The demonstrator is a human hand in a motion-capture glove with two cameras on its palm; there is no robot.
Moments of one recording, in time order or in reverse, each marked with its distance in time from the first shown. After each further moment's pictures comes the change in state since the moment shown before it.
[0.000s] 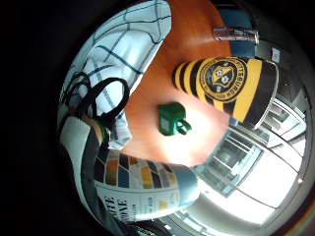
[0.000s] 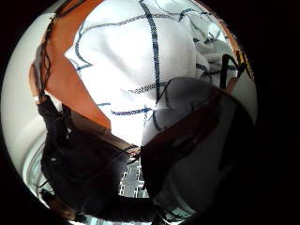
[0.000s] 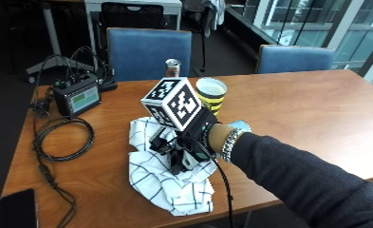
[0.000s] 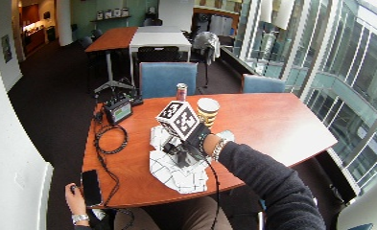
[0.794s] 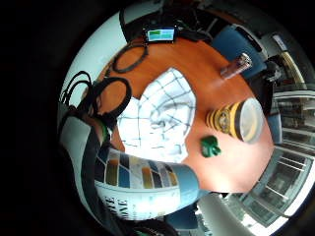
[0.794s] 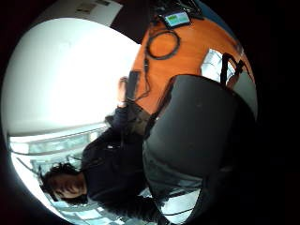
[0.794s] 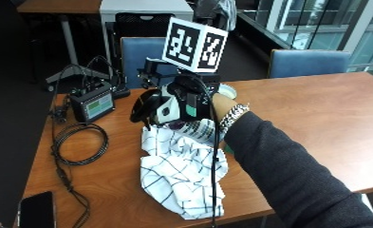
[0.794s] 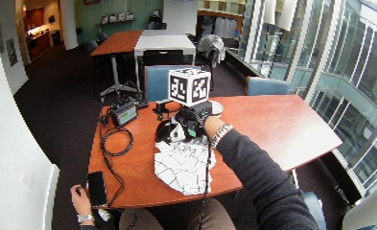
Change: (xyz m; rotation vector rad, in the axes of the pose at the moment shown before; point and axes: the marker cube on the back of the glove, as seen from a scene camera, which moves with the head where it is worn) arm 0.017 0.028 -0.112 0.402 -0.659 -0.092
